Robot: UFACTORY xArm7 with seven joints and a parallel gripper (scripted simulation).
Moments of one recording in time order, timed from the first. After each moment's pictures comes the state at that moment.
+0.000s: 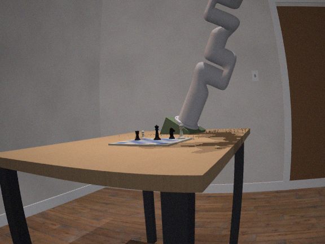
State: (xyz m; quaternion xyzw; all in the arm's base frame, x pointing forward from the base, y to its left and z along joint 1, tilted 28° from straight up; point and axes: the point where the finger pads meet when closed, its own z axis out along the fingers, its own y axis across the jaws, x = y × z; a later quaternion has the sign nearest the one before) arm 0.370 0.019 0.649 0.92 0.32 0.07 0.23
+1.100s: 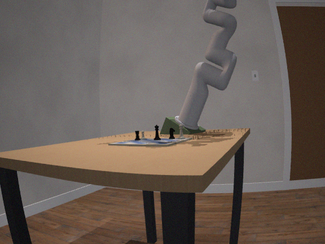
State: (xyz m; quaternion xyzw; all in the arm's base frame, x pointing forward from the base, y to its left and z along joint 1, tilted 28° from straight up) arm 0.318 -0.093 0.672 0.90 0.40 0.15 0.12
